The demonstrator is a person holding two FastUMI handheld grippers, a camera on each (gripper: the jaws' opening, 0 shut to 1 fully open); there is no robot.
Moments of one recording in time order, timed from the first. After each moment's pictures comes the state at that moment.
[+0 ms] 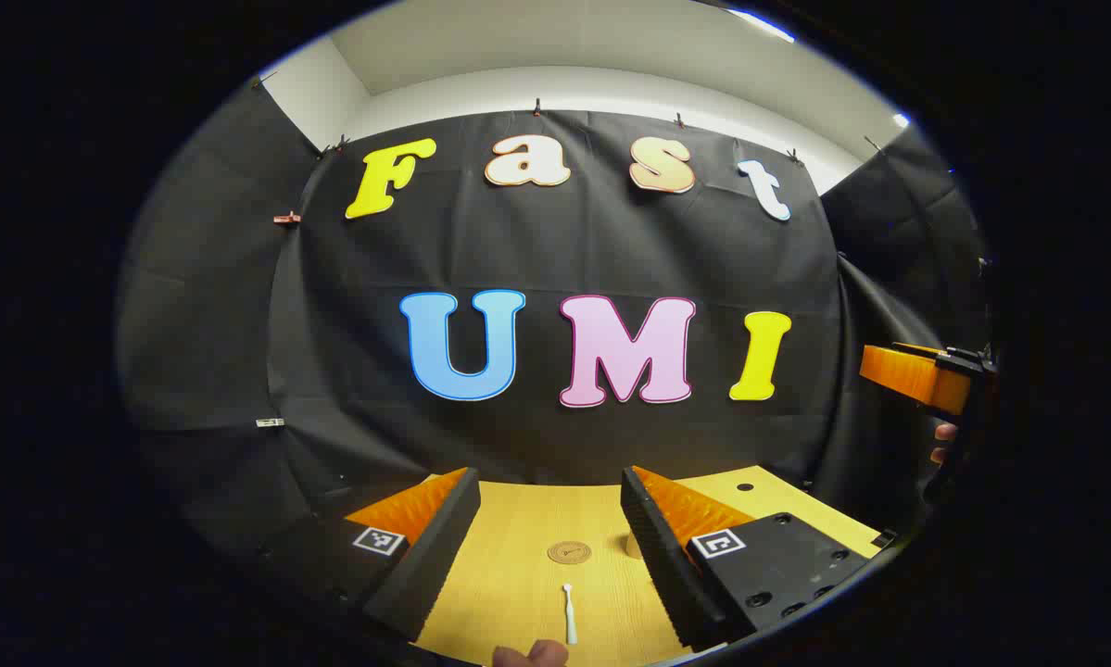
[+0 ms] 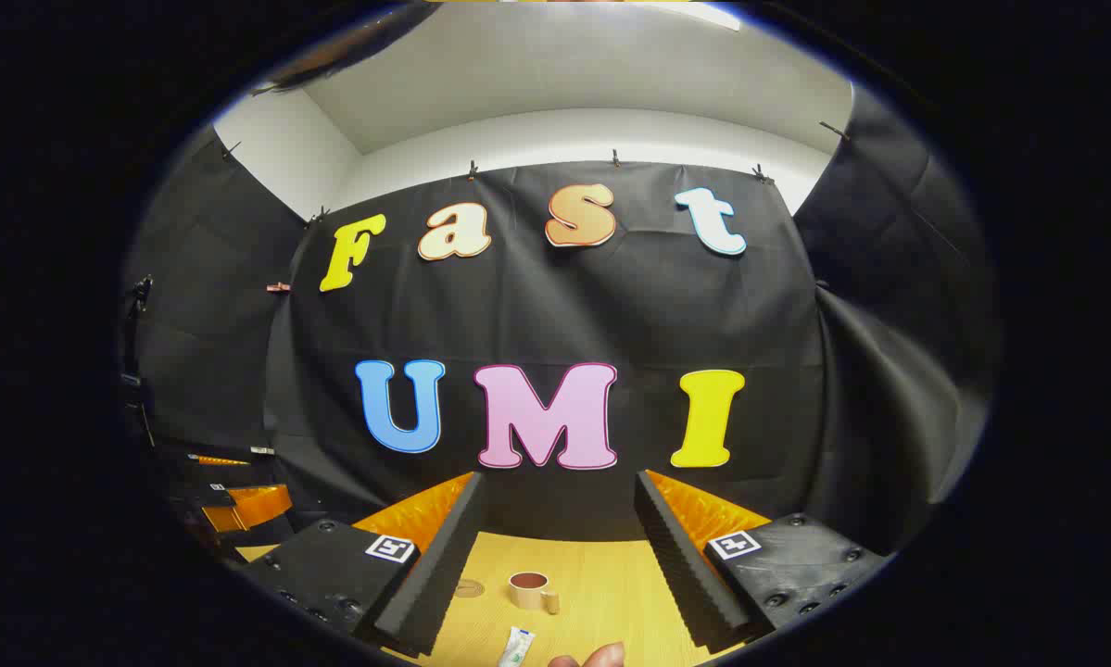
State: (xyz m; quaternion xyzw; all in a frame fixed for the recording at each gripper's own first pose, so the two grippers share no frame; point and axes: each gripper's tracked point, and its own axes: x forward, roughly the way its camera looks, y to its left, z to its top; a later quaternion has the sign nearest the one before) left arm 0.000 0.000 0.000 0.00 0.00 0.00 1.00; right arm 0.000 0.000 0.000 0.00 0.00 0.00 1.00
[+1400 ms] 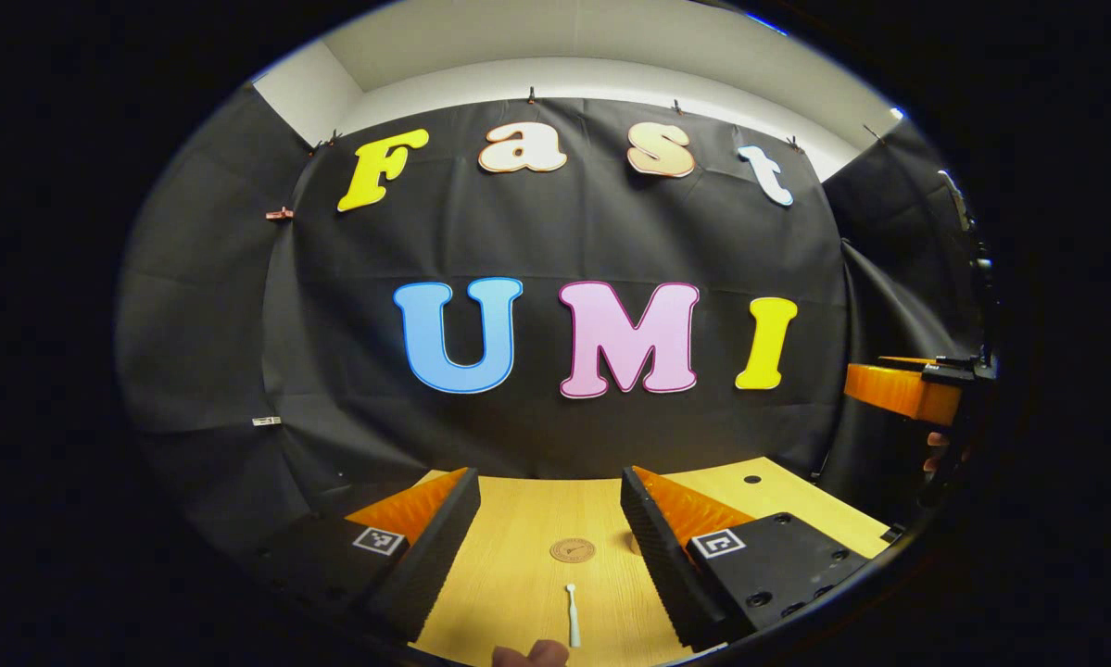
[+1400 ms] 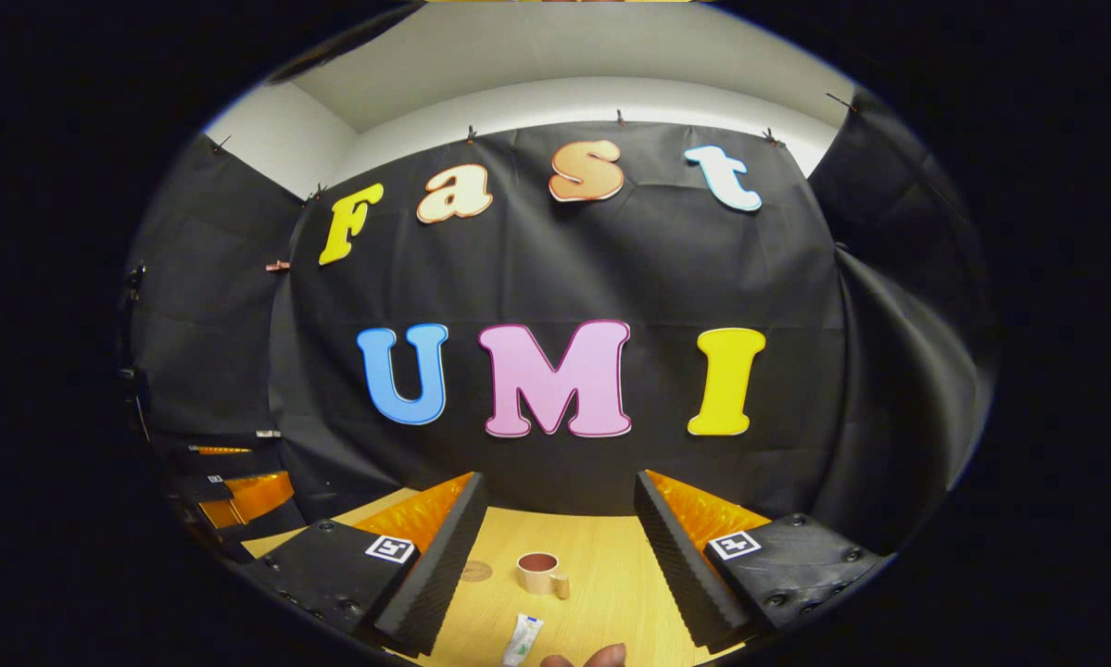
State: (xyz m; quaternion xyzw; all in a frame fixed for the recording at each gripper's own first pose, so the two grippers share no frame) left arm 0.027 -0.001 -0.015 0.01 0.02 0.01 1.00; right arm 0.036 0.005 -0.057 0.01 0.08 0.02 1.00
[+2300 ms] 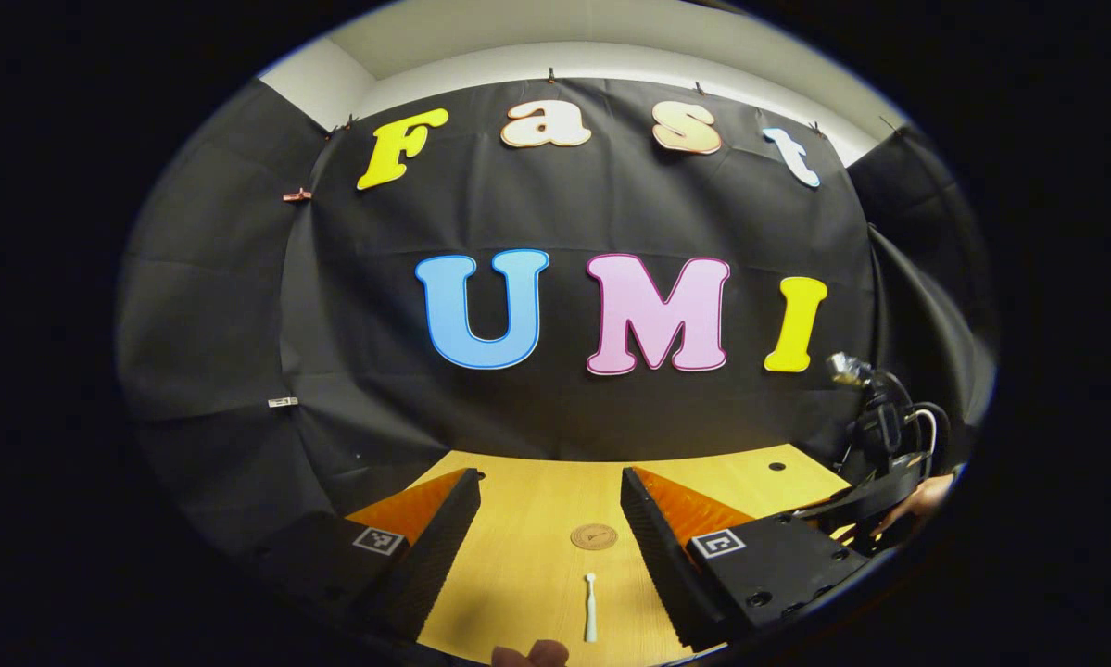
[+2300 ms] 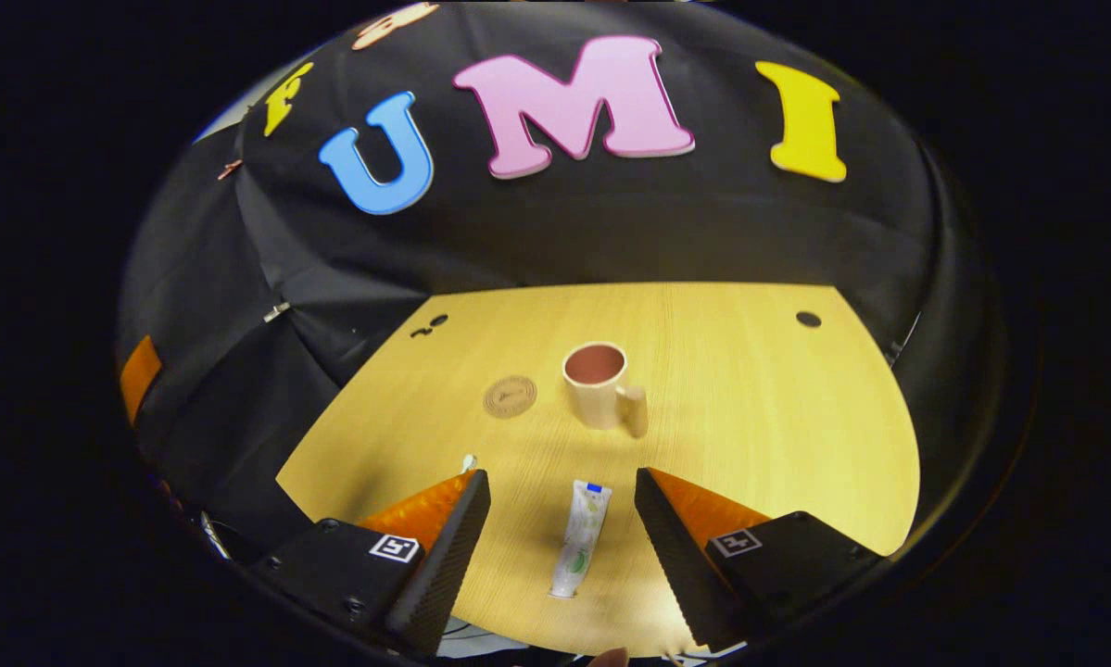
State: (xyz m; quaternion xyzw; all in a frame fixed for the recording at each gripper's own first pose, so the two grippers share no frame) left arm 0.044 0.025 -0.046 0.00 0.05 0.04 1.00; right arm 0.049 0.053 -0.343 0.09 0.47 0.08 0.88
